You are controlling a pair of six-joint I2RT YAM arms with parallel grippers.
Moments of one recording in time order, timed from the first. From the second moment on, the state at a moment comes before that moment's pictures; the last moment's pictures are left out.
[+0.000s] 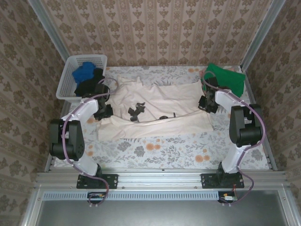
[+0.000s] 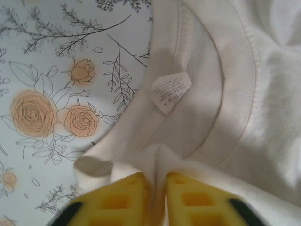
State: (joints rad) left arm -0.17 1.62 1.11 -0.77 -0.13 -0.31; right arm 0.04 1.82 1.25 -0.71 0.01 0.53
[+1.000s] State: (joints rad) left arm -0.11 1.38 0.69 -0.61 -0.04 -0.50; right arm 0.28 1.74 1.04 -0.72 0.14 0.51
